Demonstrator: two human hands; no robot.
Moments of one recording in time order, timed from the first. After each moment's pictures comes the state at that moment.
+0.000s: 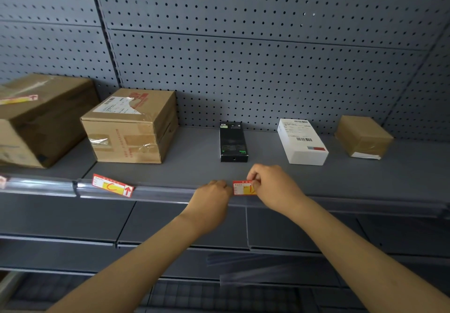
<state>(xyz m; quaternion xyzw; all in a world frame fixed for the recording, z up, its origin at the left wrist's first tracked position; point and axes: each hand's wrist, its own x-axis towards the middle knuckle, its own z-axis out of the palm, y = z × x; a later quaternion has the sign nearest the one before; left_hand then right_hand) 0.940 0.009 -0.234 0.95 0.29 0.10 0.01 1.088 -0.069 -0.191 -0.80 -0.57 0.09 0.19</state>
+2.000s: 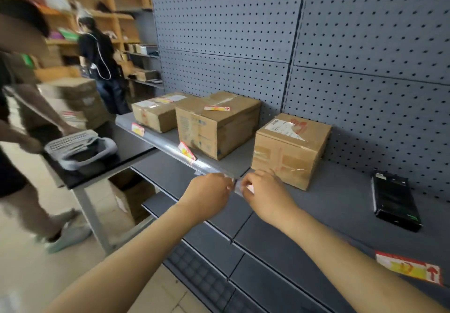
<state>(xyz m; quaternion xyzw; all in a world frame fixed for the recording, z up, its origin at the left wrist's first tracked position) 0.664 0.057 -0.175 0.81 0.57 0.12 -0.02 0.825 0.062 -0.177 -0.54 -0.81 0.04 0.22</state>
